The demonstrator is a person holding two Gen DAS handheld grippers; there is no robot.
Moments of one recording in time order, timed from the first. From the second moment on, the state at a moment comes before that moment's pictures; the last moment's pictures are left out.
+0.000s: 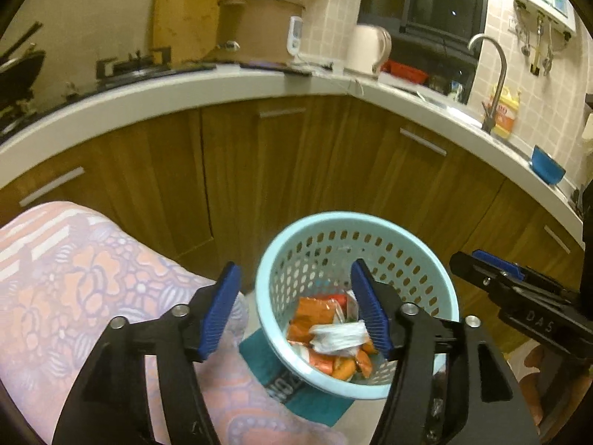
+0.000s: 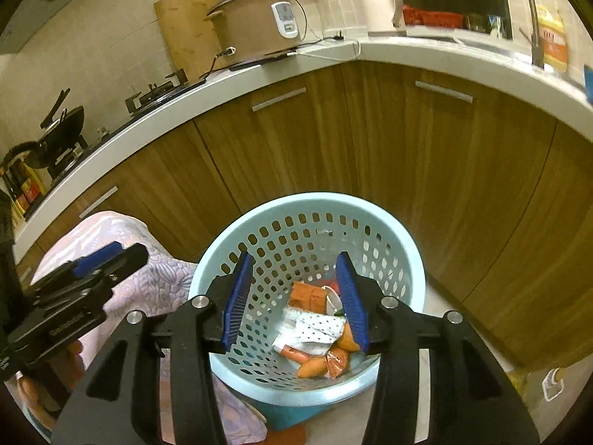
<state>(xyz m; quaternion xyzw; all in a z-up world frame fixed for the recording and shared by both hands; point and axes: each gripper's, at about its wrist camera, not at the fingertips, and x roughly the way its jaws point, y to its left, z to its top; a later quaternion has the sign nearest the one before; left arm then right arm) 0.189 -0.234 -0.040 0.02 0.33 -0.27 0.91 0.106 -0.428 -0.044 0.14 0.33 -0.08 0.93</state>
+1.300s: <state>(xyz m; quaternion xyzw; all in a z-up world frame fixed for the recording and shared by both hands) 0.099 -0.148 -0.009 0.04 0.21 -0.16 0.96 0.039 -0.324 0.002 0.05 0.20 -0.19 0.96</state>
